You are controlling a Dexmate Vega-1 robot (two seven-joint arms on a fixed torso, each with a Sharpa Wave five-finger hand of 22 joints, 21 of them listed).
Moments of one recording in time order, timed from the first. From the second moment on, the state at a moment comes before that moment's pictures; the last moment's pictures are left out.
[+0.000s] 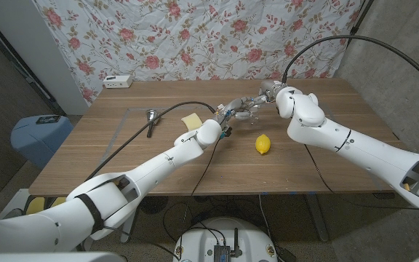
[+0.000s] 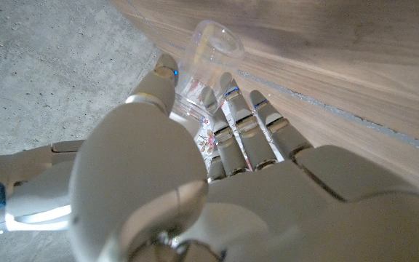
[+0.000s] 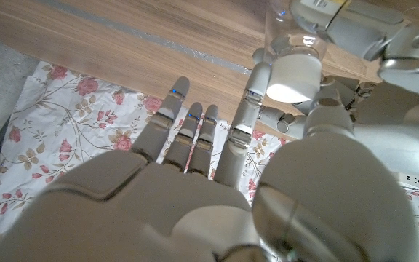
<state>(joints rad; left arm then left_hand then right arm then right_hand) 0.50 0.25 0.86 -1.20 0.09 -0.09 0.19 1.07 0.00 0.49 -0.23 0.17 0.25 0.04 0.18 0.17 0.87 -0.11 0.19 0.19 0.91 -0.10 0.17 0.16 0.48 -0.04 0.18 0.16 -0.43 -0.75 -0.93 -1.96 -0.67 -0.88 0.38 0.65 -0.07 0.22 -0.10 0.23 1.23 -0.06 0.34 0.19 0.51 -0.02 0.23 0.19 0.44 -0.05 0.23 0.19 0.64 0.02 0.20 0.17</state>
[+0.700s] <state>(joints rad) 0.51 0.26 0.86 -1.21 0.09 -0.09 0.19 1.07 0.00 0.49 -0.23 0.17 0.25 0.04 0.18 0.17 0.87 -0.11 0.19 0.19 0.91 -0.10 0.17 0.16 0.48 -0.04 0.18 0.16 -0.44 -0.75 -0.93 -1.97 -0.67 -0.90 0.36 0.51 -0.12 0.15 -0.06 0.24 1.17 -0.03 0.28 0.19 0.49 0.01 0.21 0.19 0.43 -0.04 0.22 0.19 0.64 0.02 0.20 0.17</state>
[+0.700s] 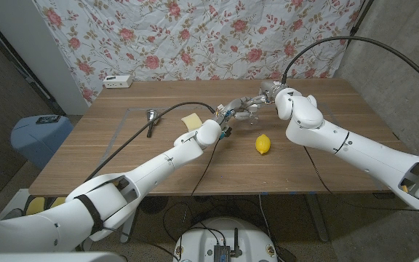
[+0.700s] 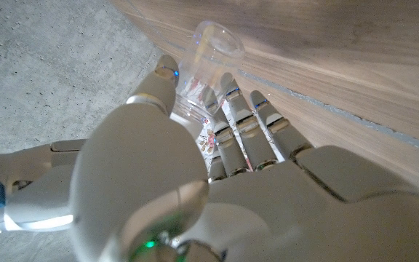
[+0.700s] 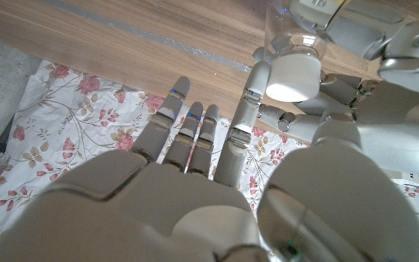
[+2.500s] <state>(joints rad) 0.50 0.25 0.86 -1.20 0.09 -0.09 0.18 1.07 0.01 0.49 -0.23 0.17 0.25 0.04 0.18 0.17 0.87 -0.11 0.19 0.19 0.91 -0.10 0.17 0.16 0.48 -0.04 0.18 0.16 -0.38 -0.82 -0.91 -2.00 -0.60 -0.82 0.57 0.75 -0.05 0.22 -0.17 0.25 0.67 -0.03 0.18 0.21 0.19 0.03 0.18 0.19 0.21 0.02 0.19 0.19 0.48 0.07 0.18 0.17</state>
